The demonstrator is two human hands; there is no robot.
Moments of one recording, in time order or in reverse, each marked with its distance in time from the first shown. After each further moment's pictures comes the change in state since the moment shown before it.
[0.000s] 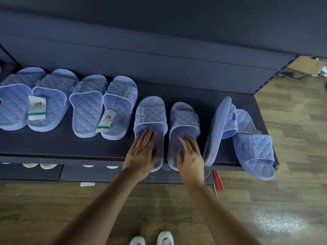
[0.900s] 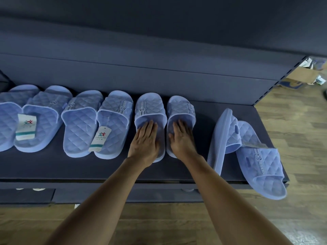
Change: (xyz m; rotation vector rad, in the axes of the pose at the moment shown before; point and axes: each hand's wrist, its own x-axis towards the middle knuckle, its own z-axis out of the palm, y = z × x) left_hand 0.083 -0.007 -0.002 0.102 -0.167 -0.061; right_hand 0.110 0.015 0.040 -0.198 -0.297 -0.041
